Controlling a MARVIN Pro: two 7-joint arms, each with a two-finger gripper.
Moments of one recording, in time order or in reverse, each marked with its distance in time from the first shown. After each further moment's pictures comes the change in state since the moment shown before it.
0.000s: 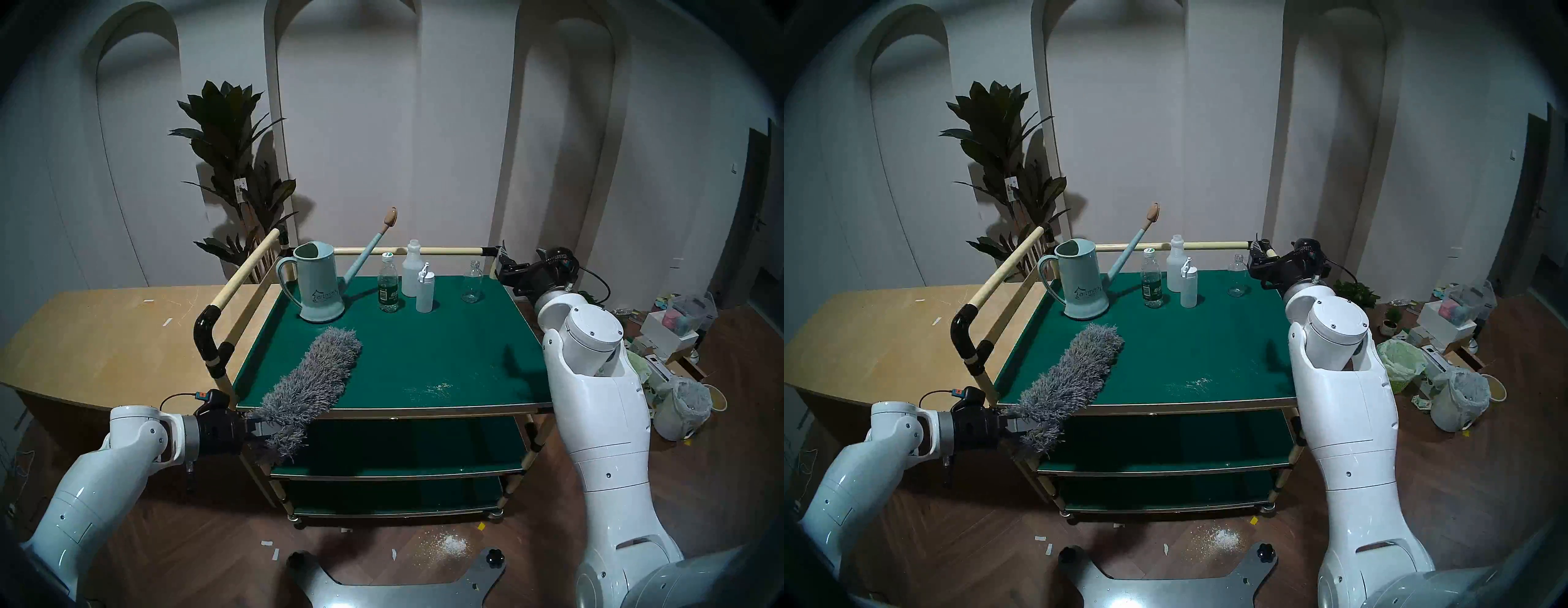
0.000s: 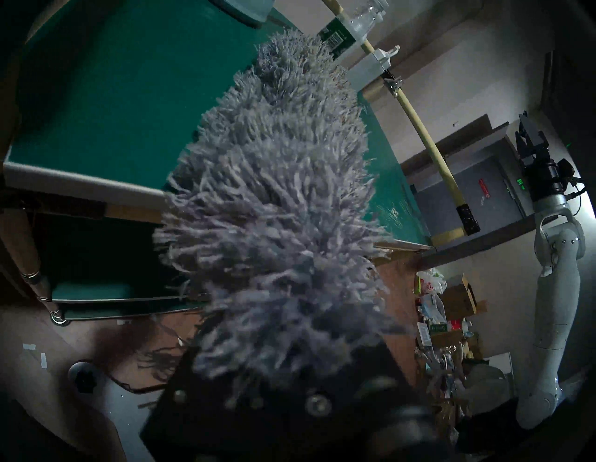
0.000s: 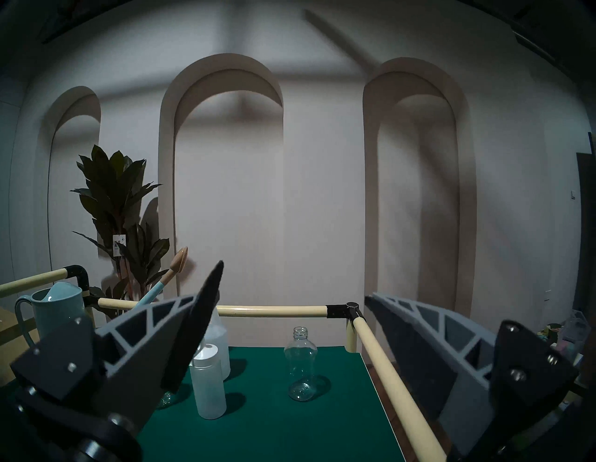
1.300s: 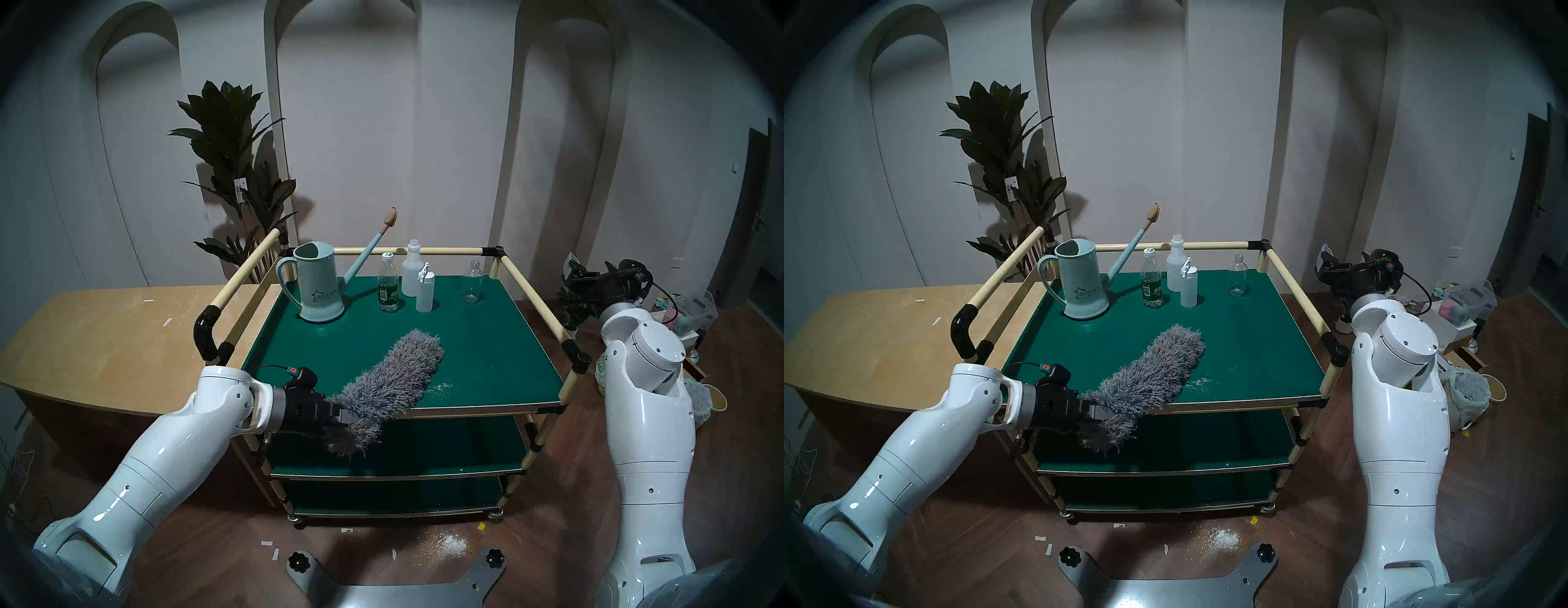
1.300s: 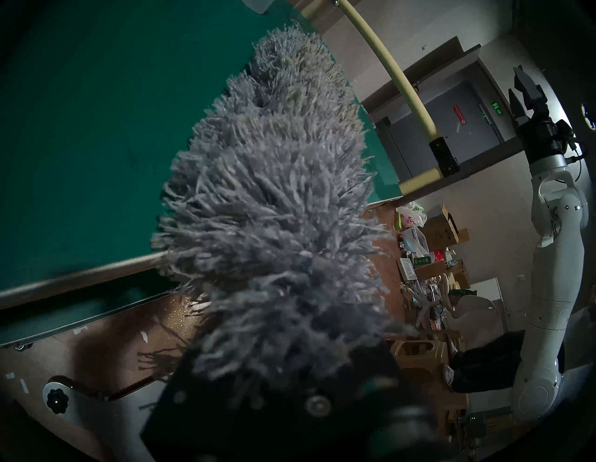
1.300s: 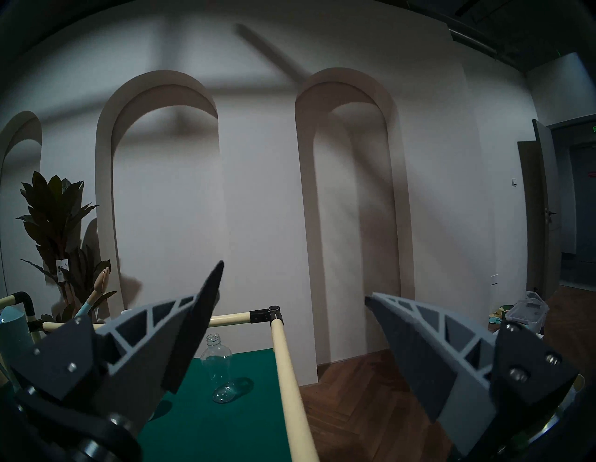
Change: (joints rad) left arm -0.359 -0.186 0.352 0.014 0.081 0.126 0.109; right arm -0.087 0.061 0.237 -0.062 0.102 0.000 0.012
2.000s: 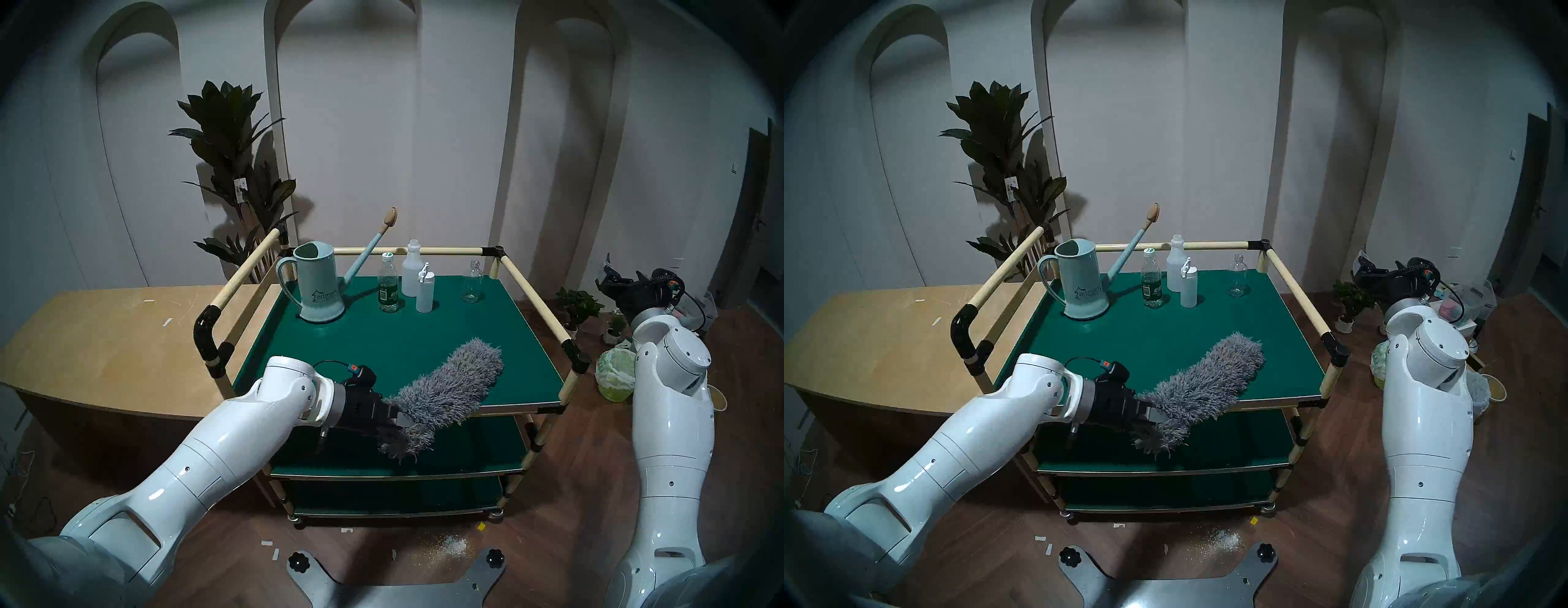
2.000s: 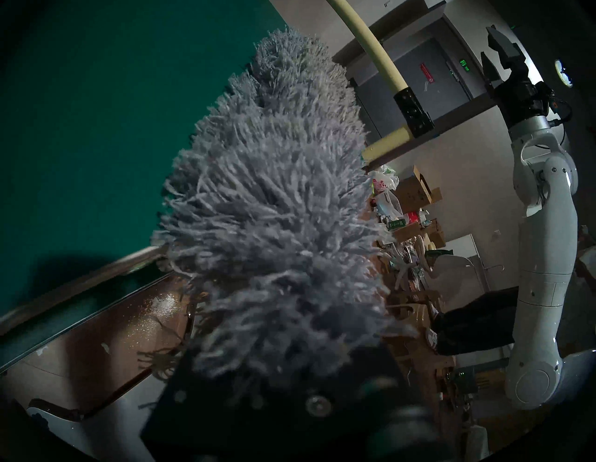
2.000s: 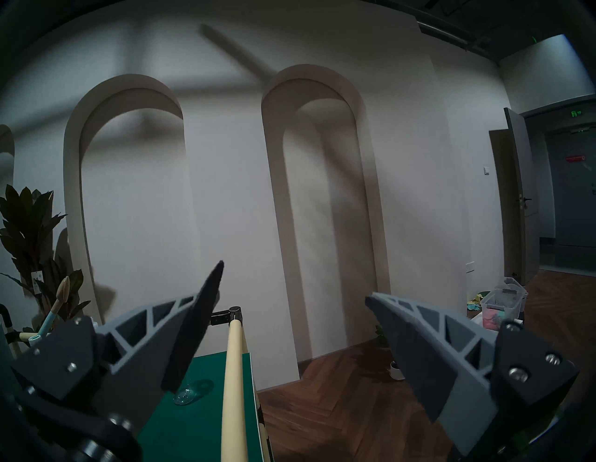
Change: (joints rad) left arm -0.191 -0.142 0.247 0.127 0.019 0.000 -0.037; right arm 0.015 0.043 0.115 0.082 0.054 -0.003 0.045
